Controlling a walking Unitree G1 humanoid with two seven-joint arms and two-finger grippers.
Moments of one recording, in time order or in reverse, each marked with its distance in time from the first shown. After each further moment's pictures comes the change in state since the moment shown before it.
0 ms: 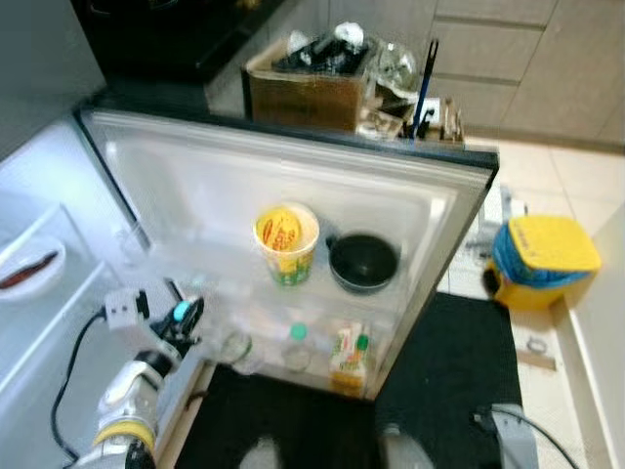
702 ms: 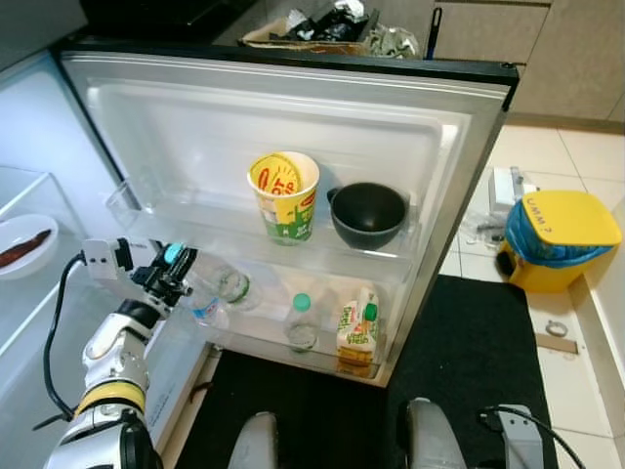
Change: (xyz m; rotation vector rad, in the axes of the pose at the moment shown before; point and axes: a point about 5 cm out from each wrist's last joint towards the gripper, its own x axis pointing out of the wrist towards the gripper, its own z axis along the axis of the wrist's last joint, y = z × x) left arm 0.028 -0.018 0.073 0.138 -0.223 -0.211; right arm -0.001 -0.002 0.004 0.025 -0.034 0.026
